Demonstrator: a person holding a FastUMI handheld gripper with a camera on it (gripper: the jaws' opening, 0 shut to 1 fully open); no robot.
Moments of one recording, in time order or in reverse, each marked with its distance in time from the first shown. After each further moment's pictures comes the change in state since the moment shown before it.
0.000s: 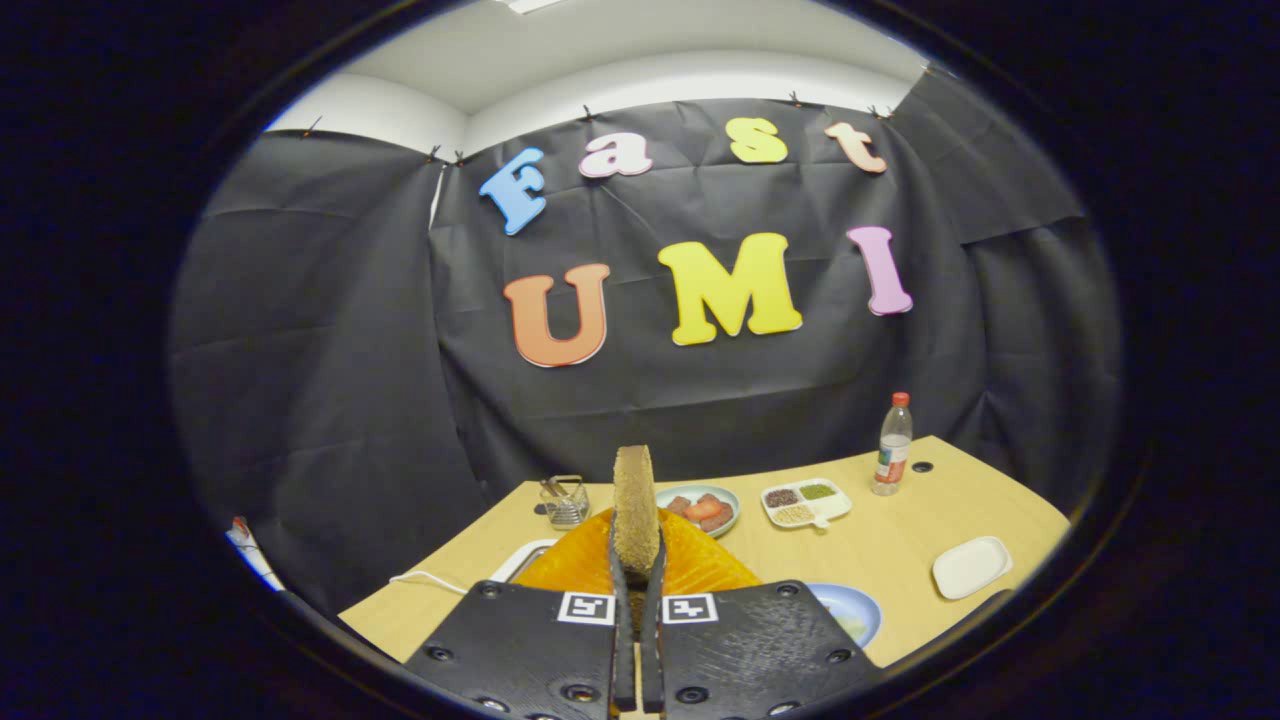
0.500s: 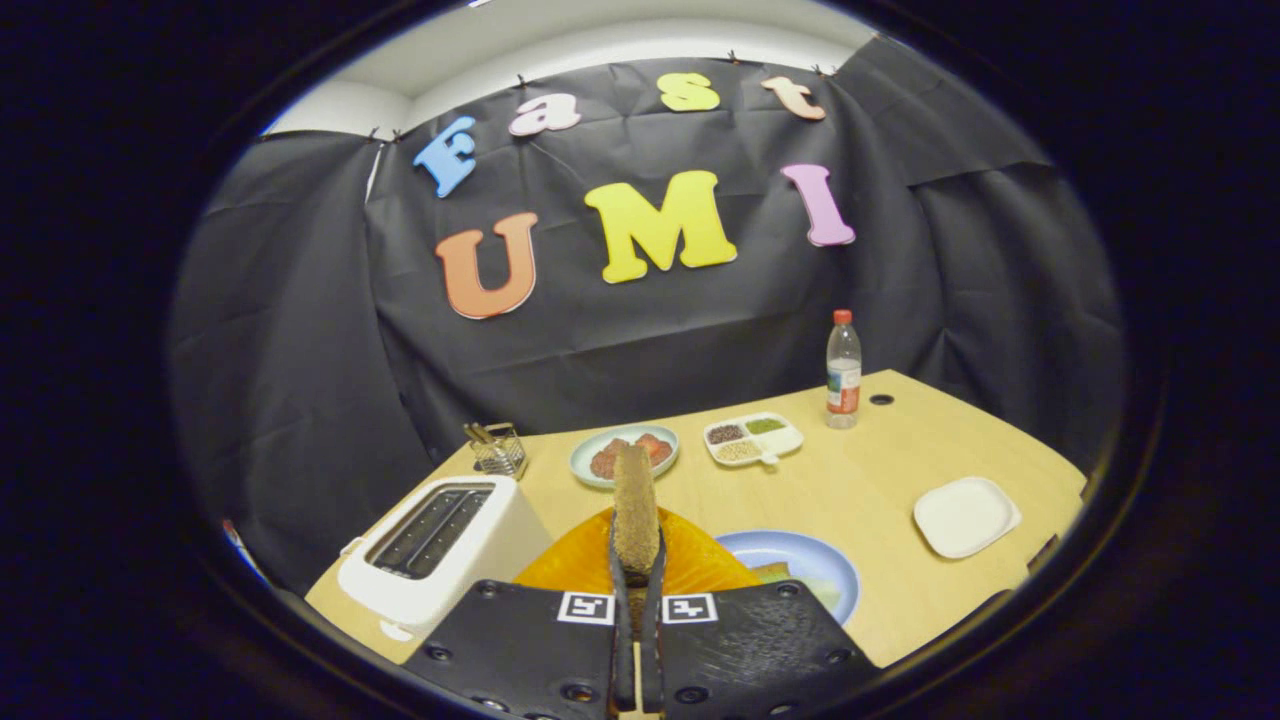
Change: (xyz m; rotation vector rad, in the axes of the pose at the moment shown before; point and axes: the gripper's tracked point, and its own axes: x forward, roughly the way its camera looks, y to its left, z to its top) arm 0.028 -0.075 -0.089 0.090 0.131 -0.108
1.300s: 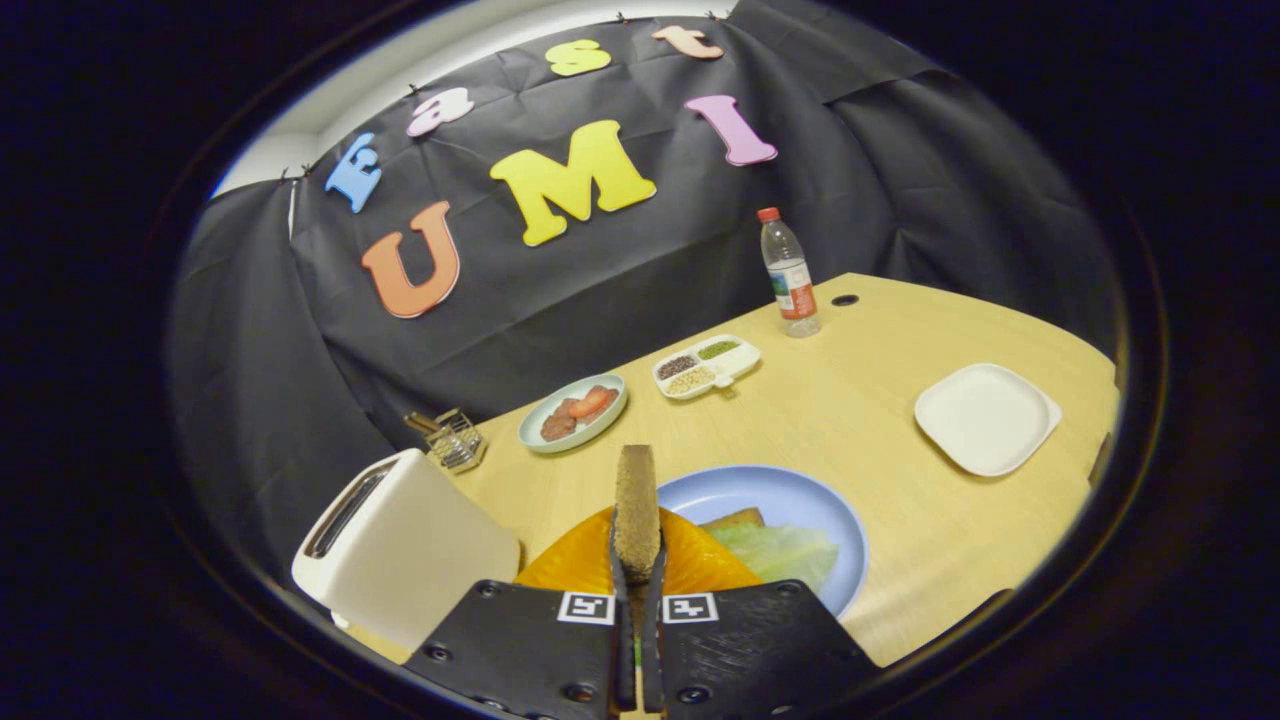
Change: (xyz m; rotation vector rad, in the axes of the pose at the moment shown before) arm 0.036 -0.063 -0.053 0.214 0.108 -0.055
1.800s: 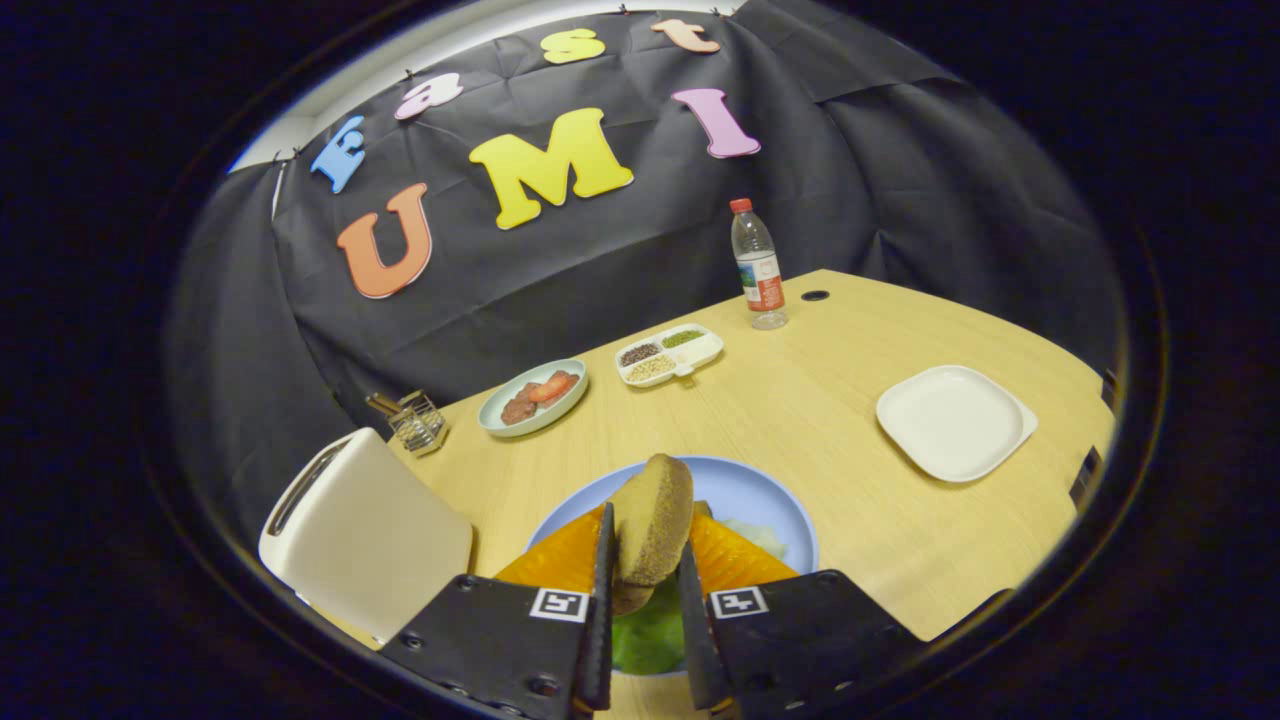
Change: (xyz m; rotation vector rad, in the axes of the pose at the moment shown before) arm 0.002 -0.034 -0.006 -0.038 0.025 -0.089
